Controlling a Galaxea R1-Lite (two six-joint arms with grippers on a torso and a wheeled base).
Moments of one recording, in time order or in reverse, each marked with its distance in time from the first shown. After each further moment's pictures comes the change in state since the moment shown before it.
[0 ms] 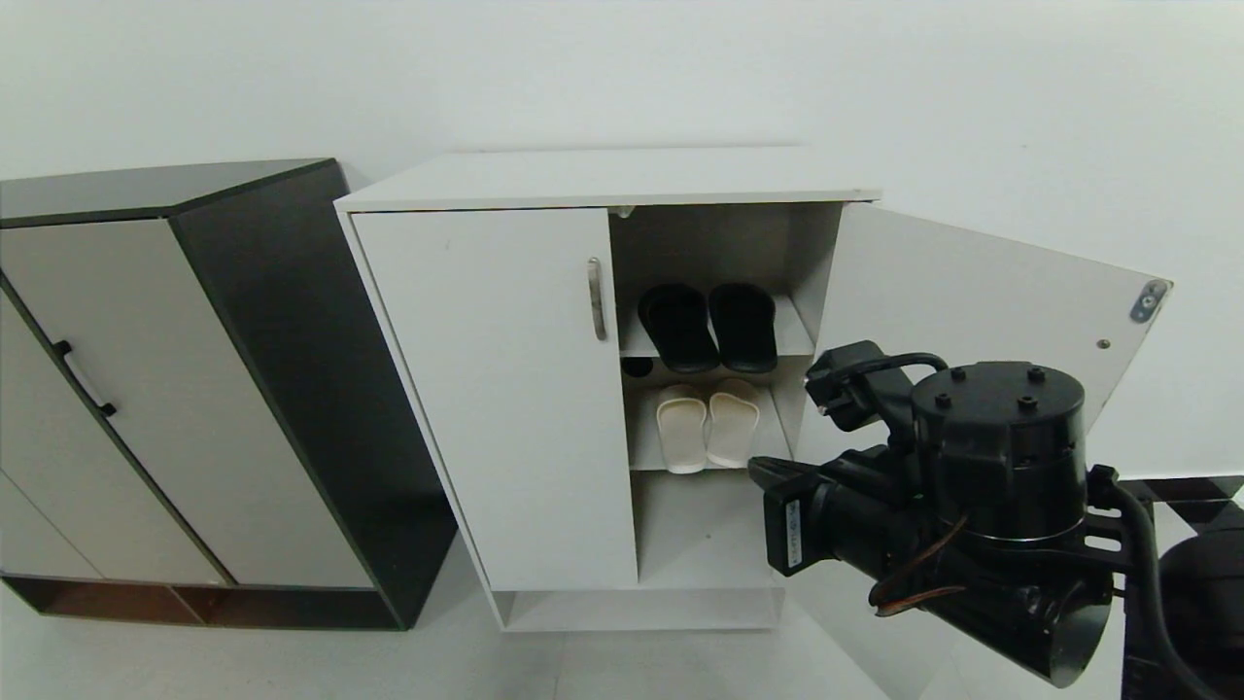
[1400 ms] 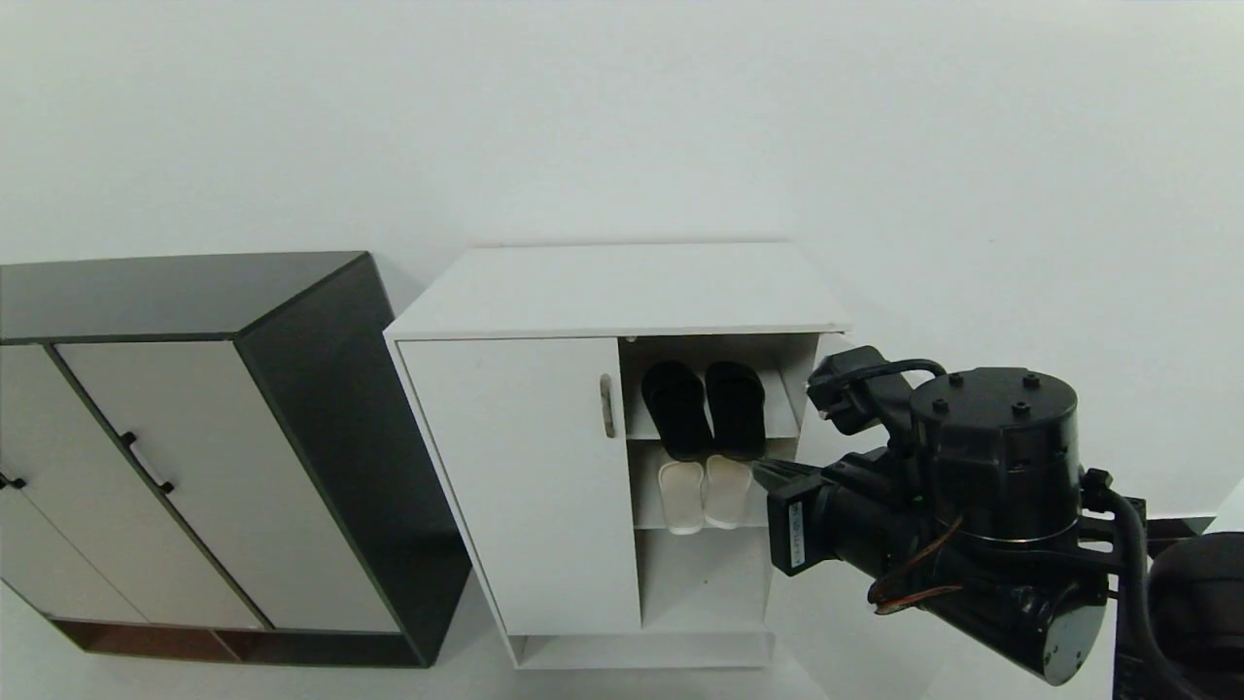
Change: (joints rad) left arm 0.000 0.000 0.000 0.000 0.000 0.000; right arm -0.013 0.009 0.017 -0.021 0.000 -0.012
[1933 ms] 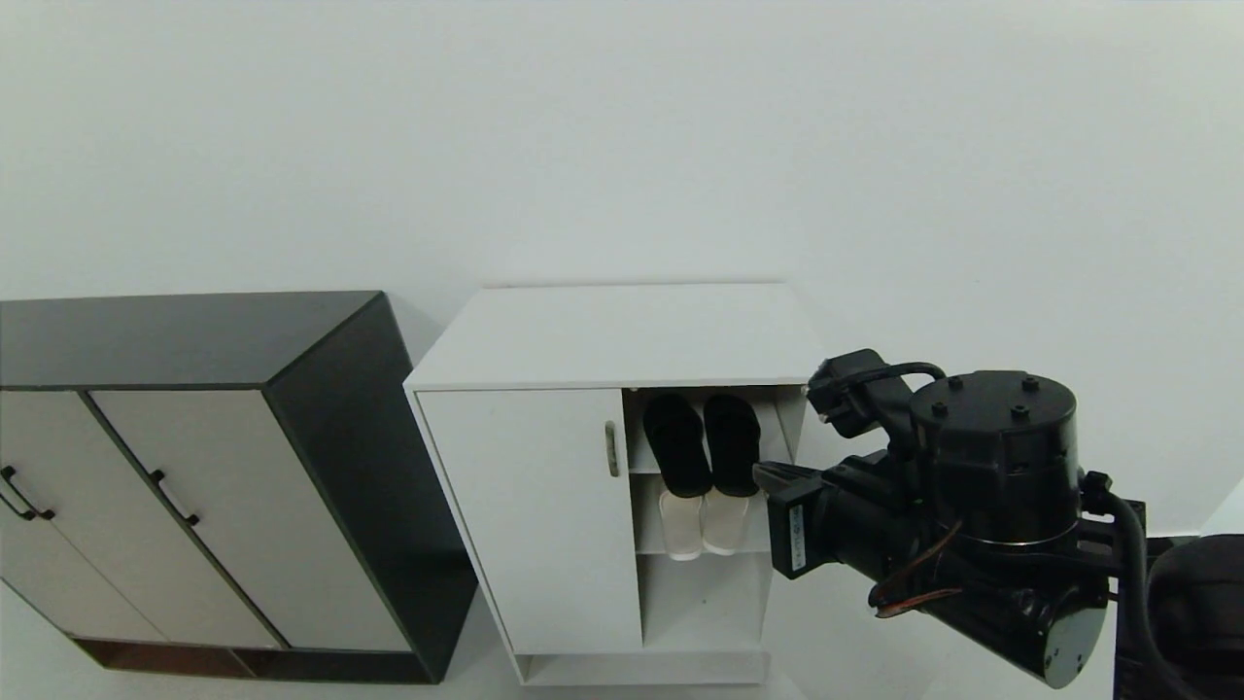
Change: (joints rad) left arm 0.001 0.000 0.000 0.000 0.000 0.000; right arm 0.001 0.000 0.006 0.000 0.000 0.000
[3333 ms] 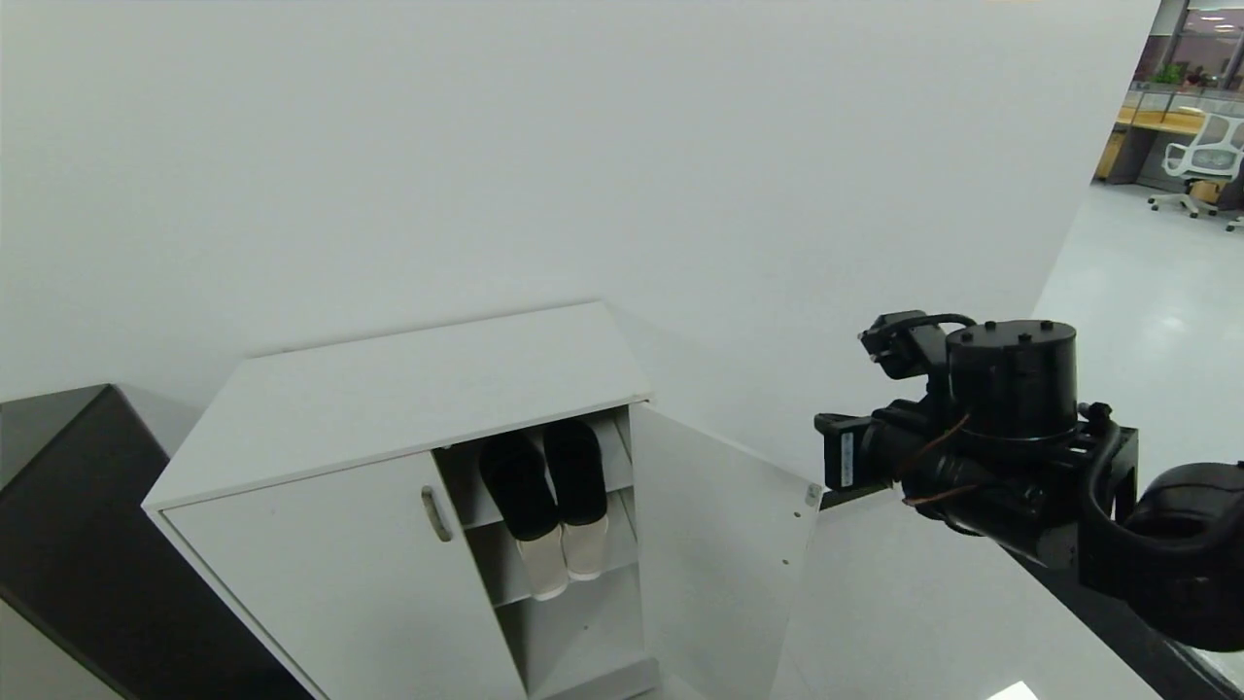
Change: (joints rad) left arm 0.000 0.000 0.000 0.000 -0.001 0.000; right arm -0.260 0.049 -0.055 -0.002 0.089 -0.048
